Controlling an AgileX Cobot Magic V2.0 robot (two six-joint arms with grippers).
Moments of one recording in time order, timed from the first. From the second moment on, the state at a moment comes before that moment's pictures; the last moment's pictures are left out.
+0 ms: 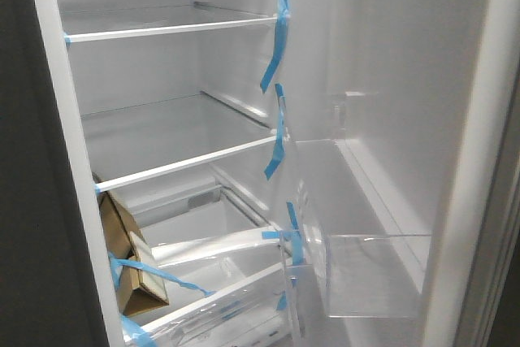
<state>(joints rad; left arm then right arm) 0.01 -0.01 0.00 -0.03 -0.13 -0.02 -0.07 -0.01 0.02 -0.07 0.11 0.18</state>
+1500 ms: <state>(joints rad) 0.01 -0.01 0.00 -0.03 -0.13 -0.02 -0.07 0.04 -0.54 0.10 0.58 0.03</state>
